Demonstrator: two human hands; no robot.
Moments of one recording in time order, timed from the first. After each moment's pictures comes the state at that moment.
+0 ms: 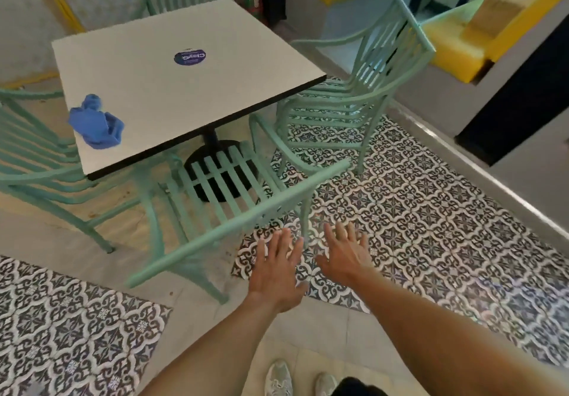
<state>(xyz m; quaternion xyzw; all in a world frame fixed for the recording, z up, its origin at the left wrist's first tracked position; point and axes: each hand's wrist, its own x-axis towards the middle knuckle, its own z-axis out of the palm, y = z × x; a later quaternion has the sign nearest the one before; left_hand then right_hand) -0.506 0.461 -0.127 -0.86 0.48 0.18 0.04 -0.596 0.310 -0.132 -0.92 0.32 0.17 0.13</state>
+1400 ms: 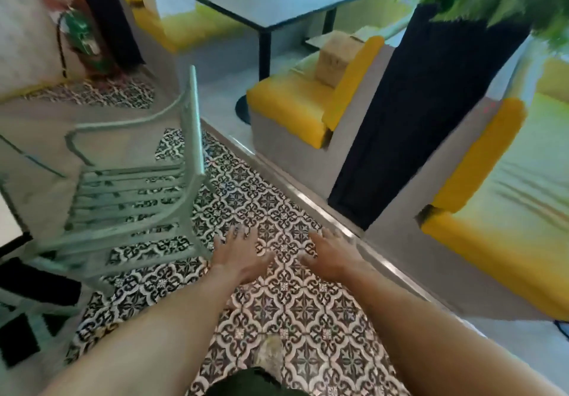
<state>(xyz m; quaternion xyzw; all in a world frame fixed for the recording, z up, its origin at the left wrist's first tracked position) -0.546 -0.341 -0.083 -0.84 0.49 0.20 0.06 -0.717 -0.454 -0.064 -0.87 0.43 0.18 0.17</state>
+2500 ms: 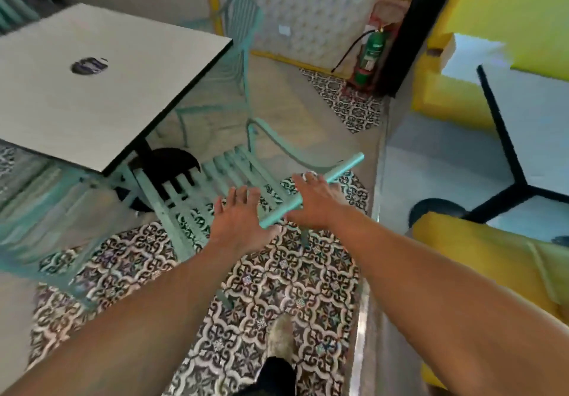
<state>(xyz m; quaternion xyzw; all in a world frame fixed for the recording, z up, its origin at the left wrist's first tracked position) -0.275 -0.581 -0.058 -0.99 -0.04 0.08 -0.10 -0.208 -0.749 -0.026 -0.97 -0.20 0.16 0.03</state>
